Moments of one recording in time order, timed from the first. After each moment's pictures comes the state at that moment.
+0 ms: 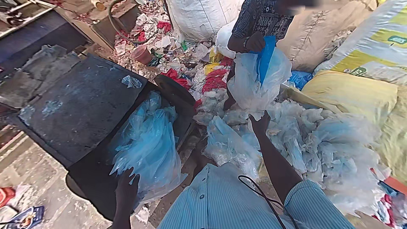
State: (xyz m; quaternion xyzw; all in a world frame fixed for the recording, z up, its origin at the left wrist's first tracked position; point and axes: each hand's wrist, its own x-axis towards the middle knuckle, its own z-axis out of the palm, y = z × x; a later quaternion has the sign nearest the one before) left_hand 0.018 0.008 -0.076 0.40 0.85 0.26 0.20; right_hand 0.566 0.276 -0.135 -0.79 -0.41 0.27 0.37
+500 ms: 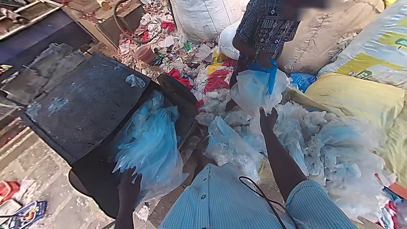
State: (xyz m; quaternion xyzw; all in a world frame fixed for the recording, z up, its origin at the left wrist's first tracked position) left_hand 0.016 0.005 -0.083 0.40 0.86 0.27 0.20; right_hand 0.579 0.298 -0.119 -0.77 -0.36 0.27 0.46
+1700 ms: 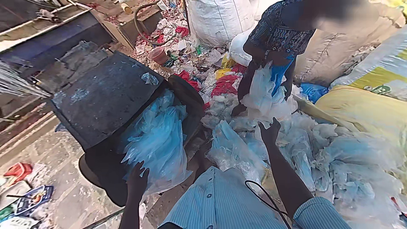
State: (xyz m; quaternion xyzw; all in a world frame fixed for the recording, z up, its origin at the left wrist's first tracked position) left_hand 0.029 0.000 -0.084 0.39 0.86 0.26 0.20; right_hand 0.571 0.268 -0.136 -0.76 -0.47 0.25 0.37
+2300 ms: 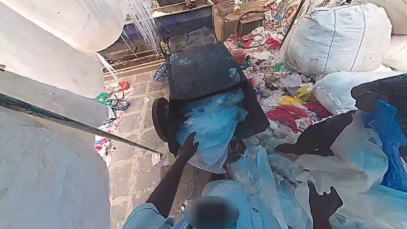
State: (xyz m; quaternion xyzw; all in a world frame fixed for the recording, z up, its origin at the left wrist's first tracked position) left_hand 0.033 -0.002 -0.100 0.31 0.87 0.31 0.24; right_hand 0.541 0.252 -0.166 -0.71 -0.57 0.25 0.32
